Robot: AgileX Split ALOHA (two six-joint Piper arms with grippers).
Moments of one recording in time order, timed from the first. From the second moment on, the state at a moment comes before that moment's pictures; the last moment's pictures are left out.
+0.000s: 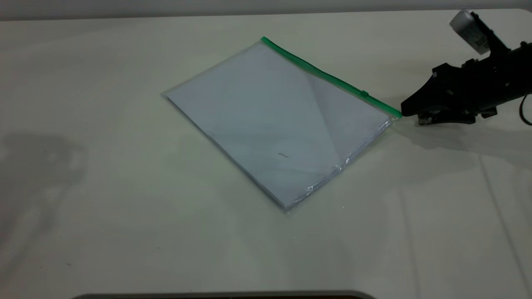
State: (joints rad) left arm 0.00 1.37 -0.96 -0.09 0.47 0.17; right arm -0.14 2.49 -1.21 1.47 0.71 -1.54
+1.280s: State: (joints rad) left arm 0.00 1.41 -0.96 -0.11 0.46 0.17; right arm -0.13 2.38 -1.36 1.34 0.85 -1.43
